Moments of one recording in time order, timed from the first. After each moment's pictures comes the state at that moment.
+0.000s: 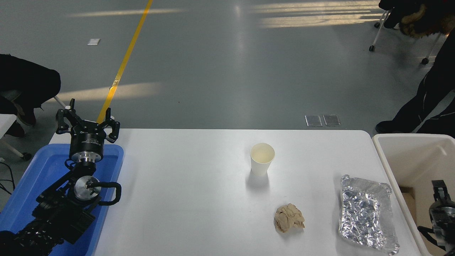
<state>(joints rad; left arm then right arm) -0.61 0.18 -0.96 -0.40 -0.12 -0.52 -0.59 0.50 -0.21 -0.33 -0.21 0.32 -0.07 0.00</state>
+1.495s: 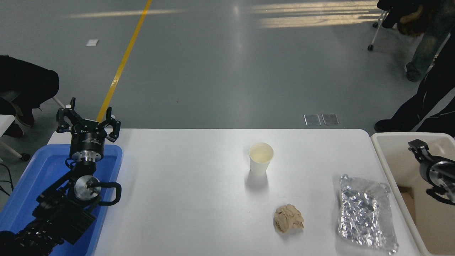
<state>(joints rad) -0.61 0.18 -0.96 -0.40 -0.12 -0.52 -0.59 1.15 -0.68 -0.81 0.70 0.11 -0.04 0.00</state>
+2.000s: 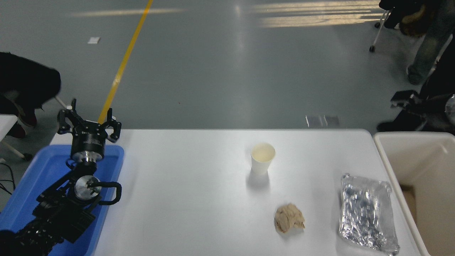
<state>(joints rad) -0.61 0.18 -0.96 -0.41 -0.12 -0.52 -0.59 2.30 -0.55 -1.49 1.50 0.07 0.27 0.01</state>
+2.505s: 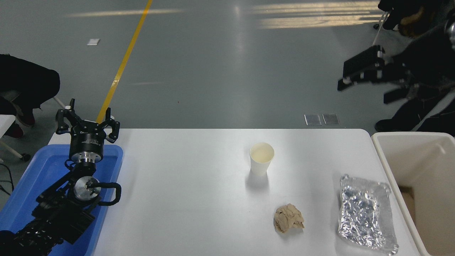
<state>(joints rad) -0.61 0.18 -0.96 -0.41 -0.12 -0.52 -0.59 2.86 -0.38 -1.42 1.72 0.07 0.72 0.01</state>
